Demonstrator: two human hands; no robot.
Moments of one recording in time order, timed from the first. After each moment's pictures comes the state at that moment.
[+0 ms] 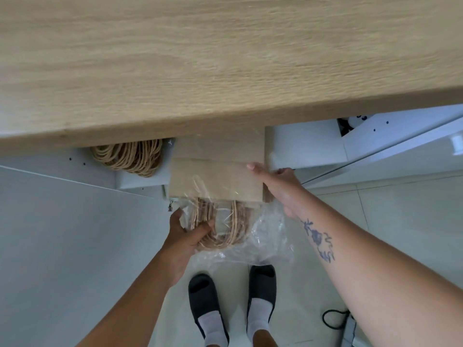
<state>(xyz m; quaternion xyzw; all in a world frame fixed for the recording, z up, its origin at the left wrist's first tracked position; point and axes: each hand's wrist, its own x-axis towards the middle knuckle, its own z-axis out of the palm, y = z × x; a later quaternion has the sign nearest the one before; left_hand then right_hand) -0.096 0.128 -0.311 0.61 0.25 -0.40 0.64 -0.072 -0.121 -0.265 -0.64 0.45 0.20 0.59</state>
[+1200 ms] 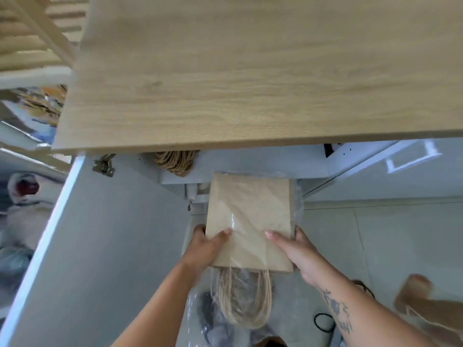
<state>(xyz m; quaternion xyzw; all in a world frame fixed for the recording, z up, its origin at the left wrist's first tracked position) -0.164 0.113 -0.162 0.71 0.25 -0.39 0.53 -0.229 -0.102 -0.172 -0.60 0.42 0.20 0.65</state>
